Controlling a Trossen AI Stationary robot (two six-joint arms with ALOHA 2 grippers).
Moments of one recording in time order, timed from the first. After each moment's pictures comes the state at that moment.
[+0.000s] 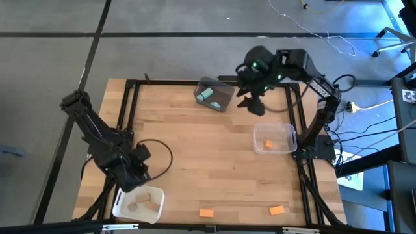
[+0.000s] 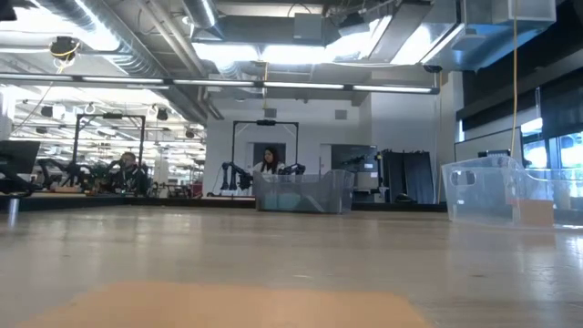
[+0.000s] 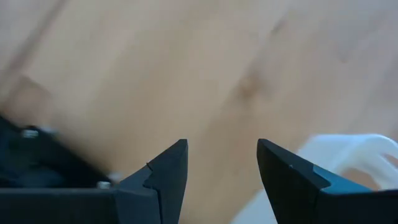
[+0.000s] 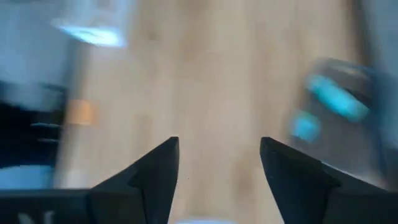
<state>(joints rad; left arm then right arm) -0.87 1.26 1.06 -1.24 -0.36 -1.48 -0.28 1.76 2.35 -1.58 -0.29 -0.18</state>
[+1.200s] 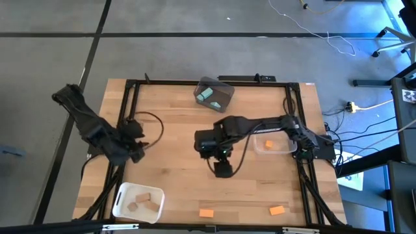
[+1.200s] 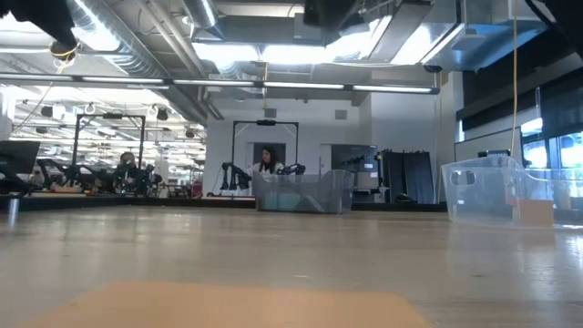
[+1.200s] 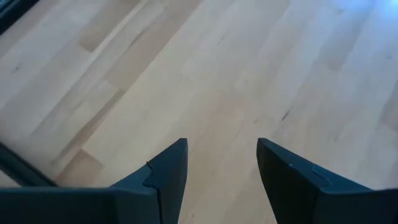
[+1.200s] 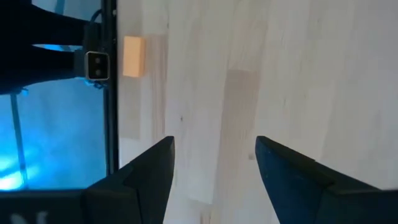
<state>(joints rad) -0.74 0.95 1.06 -1.34 -0.59 -1.28 0.18 2.17 2.33 -1.51 -0.31 0.15</state>
